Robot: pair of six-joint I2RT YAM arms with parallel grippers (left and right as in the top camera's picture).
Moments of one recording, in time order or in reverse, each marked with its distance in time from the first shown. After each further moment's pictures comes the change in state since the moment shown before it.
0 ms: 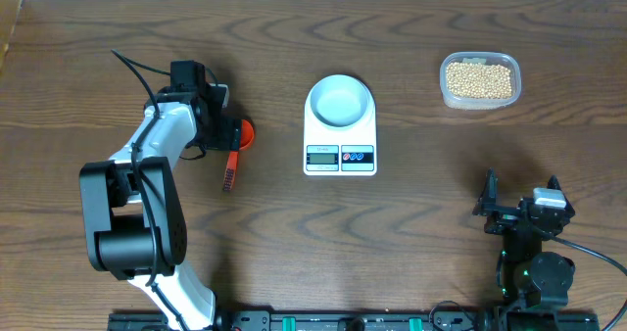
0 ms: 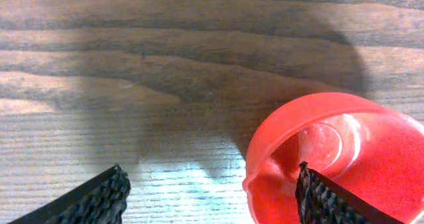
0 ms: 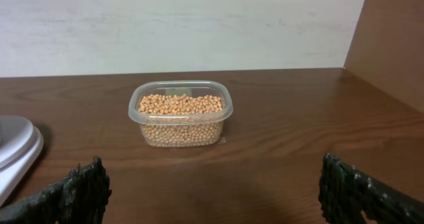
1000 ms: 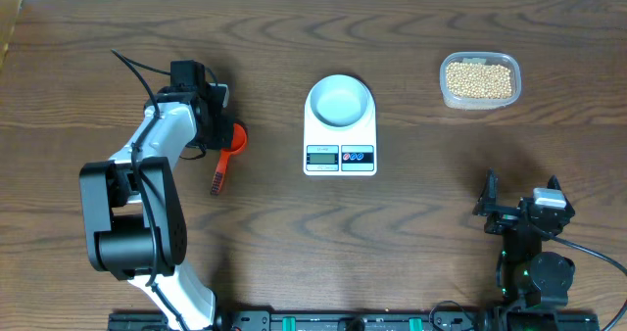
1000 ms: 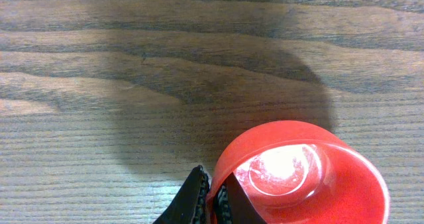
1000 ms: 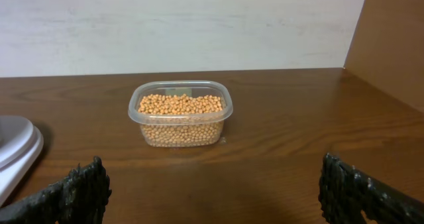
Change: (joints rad) left arm 0.000 0.000 0.000 0.004 -0.003 0.003; right arm 0.000 0.000 0.000 0.000 0.000 0.000
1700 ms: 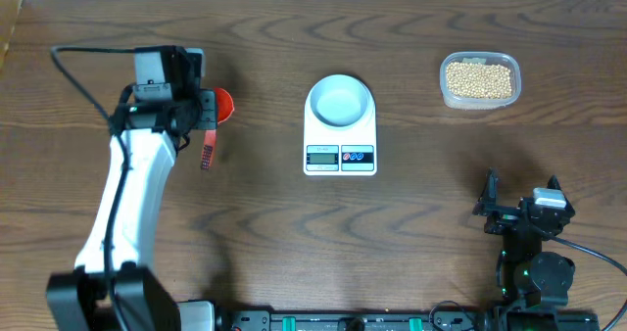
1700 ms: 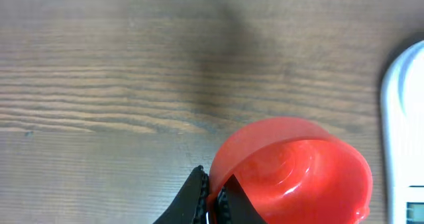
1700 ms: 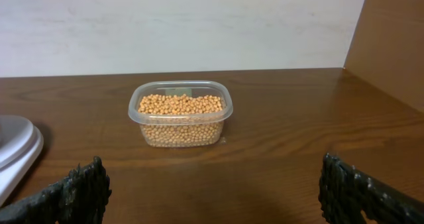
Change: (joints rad) left arm 0.000 -0.382 0.001 -0.024 0.000 -0.072; right arm 0.000 0.000 0.000 0.000 0.000 0.000
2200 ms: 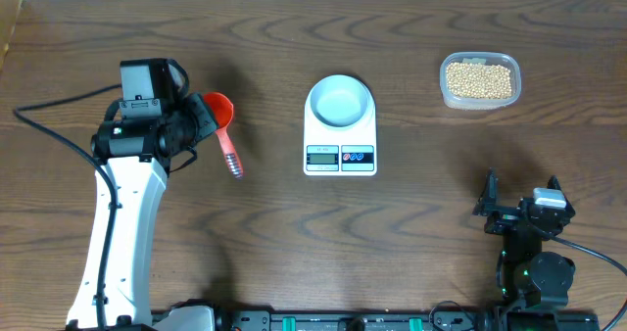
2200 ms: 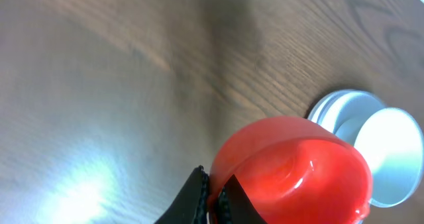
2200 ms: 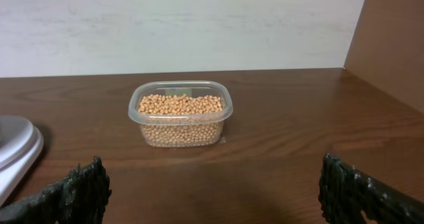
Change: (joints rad) left arm 0.000 -0.151 0.002 -0.194 0.061 -0.558; right arm 0.000 0.000 0.000 0.000 0.000 0.000
